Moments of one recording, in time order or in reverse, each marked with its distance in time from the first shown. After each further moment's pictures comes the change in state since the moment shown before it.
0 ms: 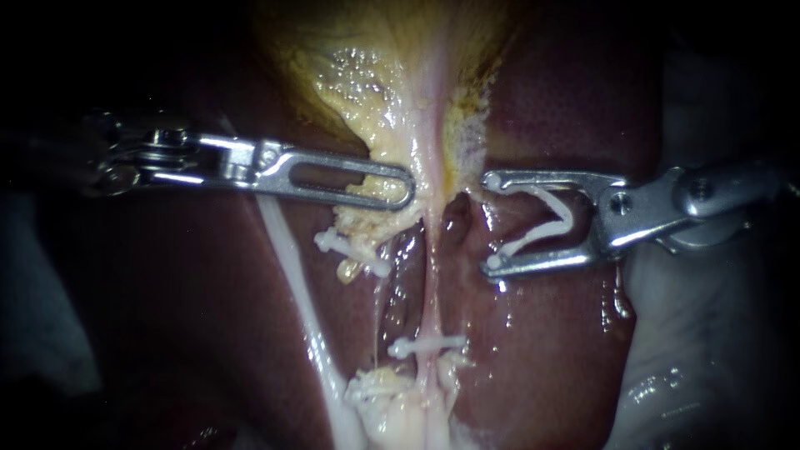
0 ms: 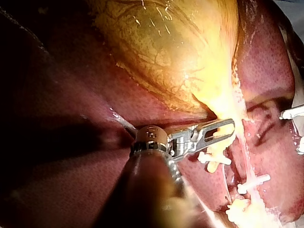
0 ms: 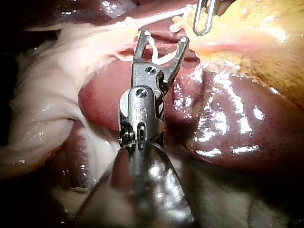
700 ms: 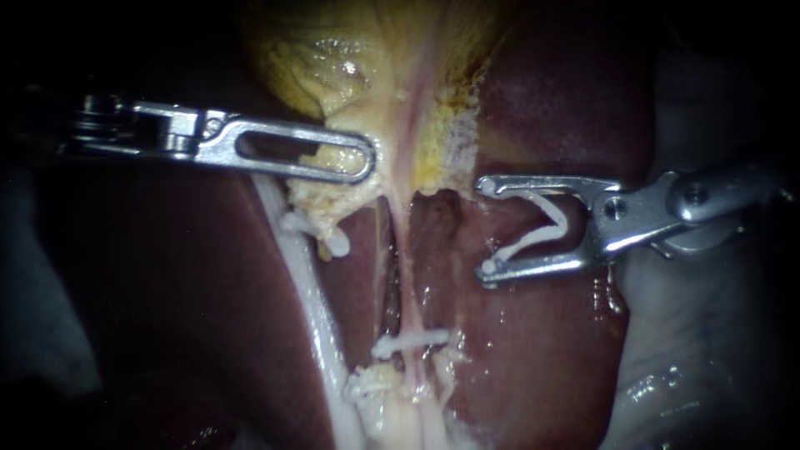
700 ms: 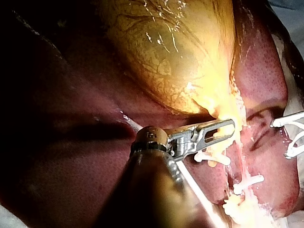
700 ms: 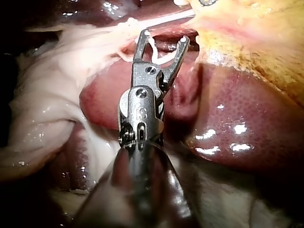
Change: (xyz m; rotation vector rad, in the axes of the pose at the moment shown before) right arm 0.000 0.000 0.002 0.025 0.008 0.013; left arm -0.003 -0.005 -0.006 0.003 -0.019 -0.024
